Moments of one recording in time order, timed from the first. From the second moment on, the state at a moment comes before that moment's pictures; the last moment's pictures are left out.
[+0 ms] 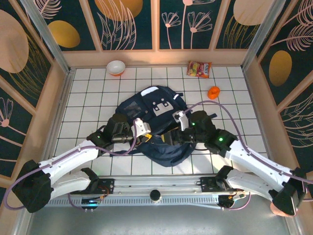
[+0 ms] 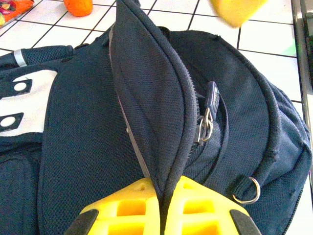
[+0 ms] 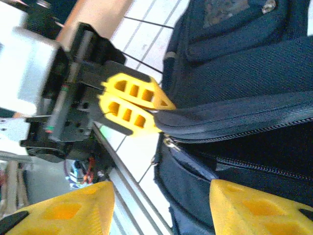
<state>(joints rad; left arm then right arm) -0.72 1.09 0.58 -0.07 0.46 0.33 0.84 0.95 0.72 -0.36 -0.38 0.52</state>
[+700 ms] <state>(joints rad) -0.72 1.10 0.60 -0.10 0.46 0.34 0.87 1.10 0.75 -0.35 -0.36 0.49</state>
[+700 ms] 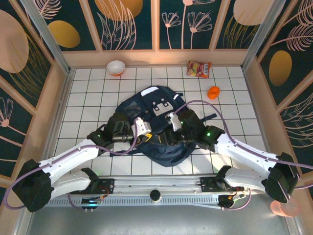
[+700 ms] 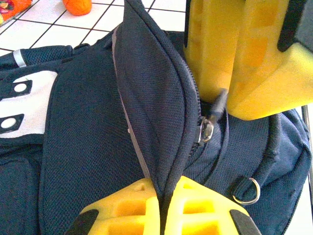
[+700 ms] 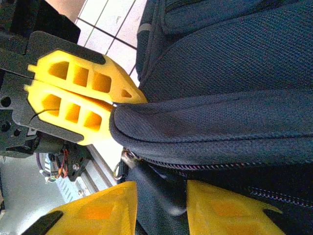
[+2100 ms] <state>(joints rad) -0.73 1.12 0.62 -0.09 0.45 0.35 0.89 1.11 0.91 -0.60 -0.25 0.40</state>
